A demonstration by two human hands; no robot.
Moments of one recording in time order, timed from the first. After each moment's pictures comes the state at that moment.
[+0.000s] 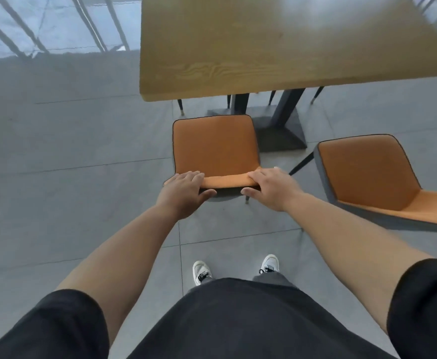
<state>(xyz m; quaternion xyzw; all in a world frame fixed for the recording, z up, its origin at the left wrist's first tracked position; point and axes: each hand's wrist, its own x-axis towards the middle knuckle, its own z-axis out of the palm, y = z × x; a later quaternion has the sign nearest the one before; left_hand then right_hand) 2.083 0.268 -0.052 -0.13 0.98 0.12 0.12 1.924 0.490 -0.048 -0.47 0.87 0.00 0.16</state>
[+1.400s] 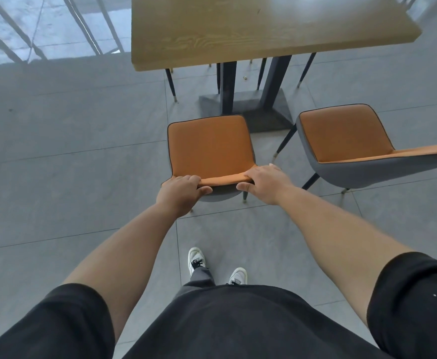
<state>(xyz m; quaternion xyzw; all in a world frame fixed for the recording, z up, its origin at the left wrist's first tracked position) 2.206 0.387 -0.047 -0.15 0.97 0.14 0.14 2.048 0.599 -0.055 -0.43 0.88 -0.03 0.19</state>
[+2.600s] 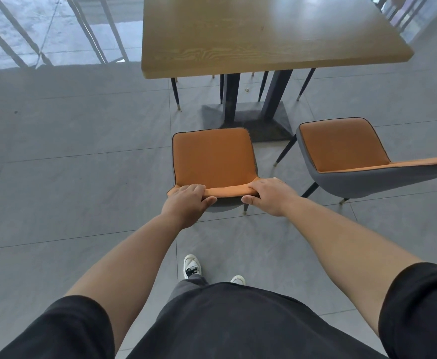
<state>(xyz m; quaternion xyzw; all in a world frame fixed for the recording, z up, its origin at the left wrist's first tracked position) 2.230 0.396 -0.050 -0.15 0.97 0.17 0.13 2.068 0.607 -0.034 -0.43 0.87 0.02 0.24</state>
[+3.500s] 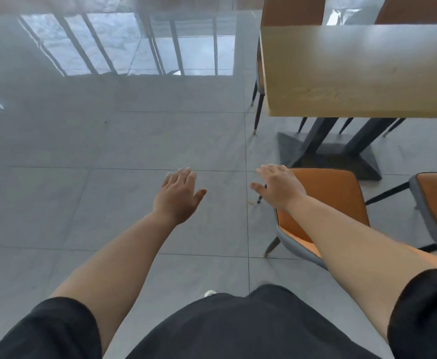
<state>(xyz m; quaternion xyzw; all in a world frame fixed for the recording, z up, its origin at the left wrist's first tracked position) 2.365 -0.015 -0.007 -0.26 0.96 0.09 0.02 2.158 0.184 0.007 -0.47 0.87 -0.09 0.14</state>
